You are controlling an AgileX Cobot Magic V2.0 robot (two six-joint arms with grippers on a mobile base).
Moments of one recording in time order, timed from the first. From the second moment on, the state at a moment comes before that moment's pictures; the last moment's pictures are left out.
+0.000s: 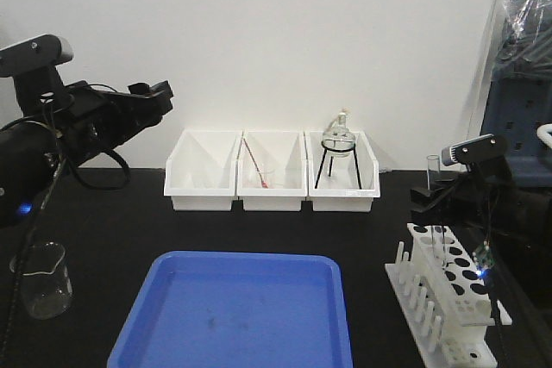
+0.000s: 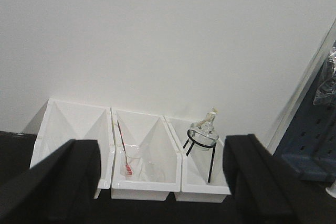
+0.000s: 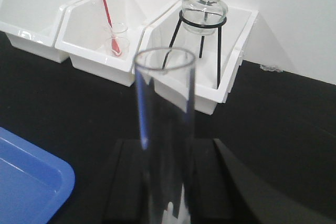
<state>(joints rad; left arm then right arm) -0.32 1.57 -1.36 -0.20 -0.13 -0.16 -0.09 1.95 -1.42 1.71 0.43 -1.93</state>
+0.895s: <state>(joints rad) -0.32 1.57 -1.36 -0.20 -0.14 -0.16 -0.09 2.00 -1.43 1.71 0.42 -1.98</state>
